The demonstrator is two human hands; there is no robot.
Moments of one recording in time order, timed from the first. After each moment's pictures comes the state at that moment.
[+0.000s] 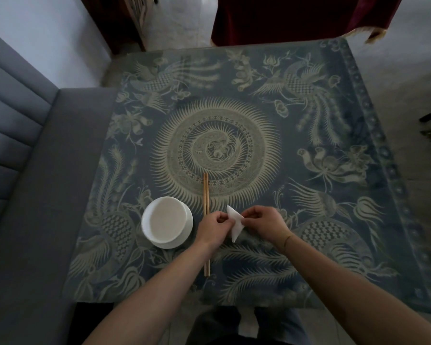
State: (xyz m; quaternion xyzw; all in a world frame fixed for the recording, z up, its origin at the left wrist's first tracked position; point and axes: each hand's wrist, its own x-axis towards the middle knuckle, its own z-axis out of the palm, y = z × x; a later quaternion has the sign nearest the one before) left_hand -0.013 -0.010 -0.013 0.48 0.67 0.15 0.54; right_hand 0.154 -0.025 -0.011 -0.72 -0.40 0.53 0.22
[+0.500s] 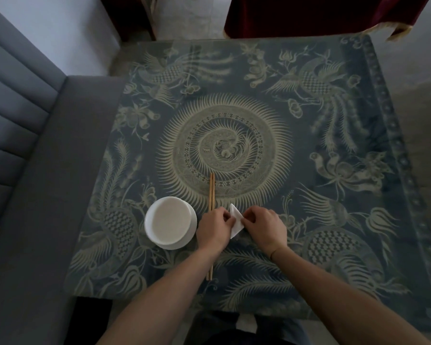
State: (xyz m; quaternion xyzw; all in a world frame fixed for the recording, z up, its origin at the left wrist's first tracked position) left_hand -0.008 0.002 -0.009 0.61 0.71 0.07 0.34; right_hand 0.130 -0.016 -0.012 -0.75 -0.56 0.33 0.11
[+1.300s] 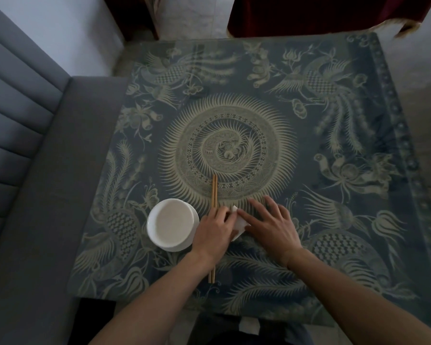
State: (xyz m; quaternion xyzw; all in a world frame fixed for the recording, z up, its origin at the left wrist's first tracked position) left_hand -0.030 -0.005 -0.016 0.85 0.52 -0.03 0.13; right_hand 0.158 -0.022 -0.023 -0.59 -0.80 0.13 -0.01
